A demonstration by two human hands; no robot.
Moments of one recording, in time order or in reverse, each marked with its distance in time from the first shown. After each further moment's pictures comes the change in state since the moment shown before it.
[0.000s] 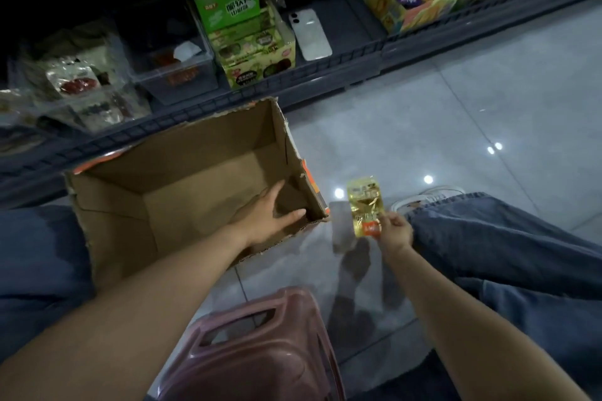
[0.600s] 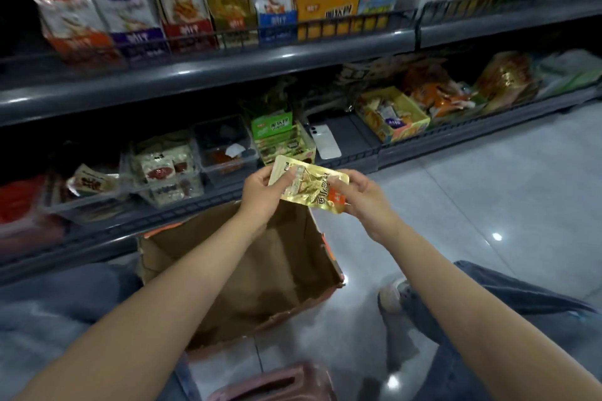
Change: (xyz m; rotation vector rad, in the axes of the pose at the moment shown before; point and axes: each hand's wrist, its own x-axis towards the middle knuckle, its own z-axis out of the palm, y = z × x) left_hand -0.079 0.105 -0.142 -0.958 0.554 0.242; right_hand -0.176 -0.217 0.073 -0.074 -0.690 -0.484
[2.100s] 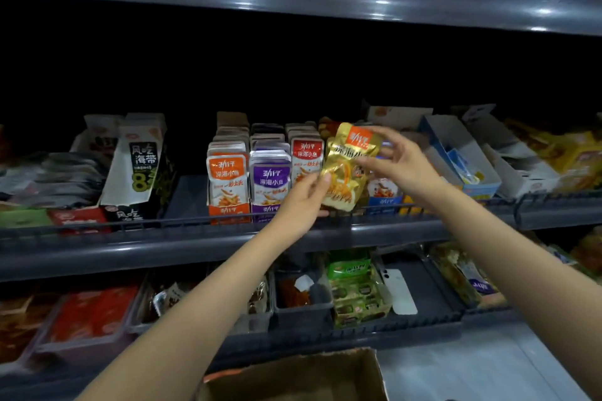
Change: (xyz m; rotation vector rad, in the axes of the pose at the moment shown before) left_hand 0.101 0.224 -0.107 0.184 -0.109 0.405; right_hand 0.141 -0.283 0.134 -0.422 -0.304 -0.696
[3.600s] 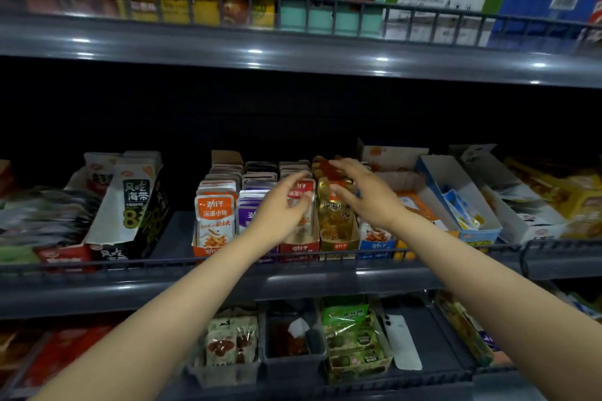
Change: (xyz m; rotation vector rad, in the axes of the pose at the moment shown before) left_hand 0.041 0.027 -0.020 0.379 0.184 0.194; right_hand 0.056 0.023 0.001 -0.721 -0.052 -0.178
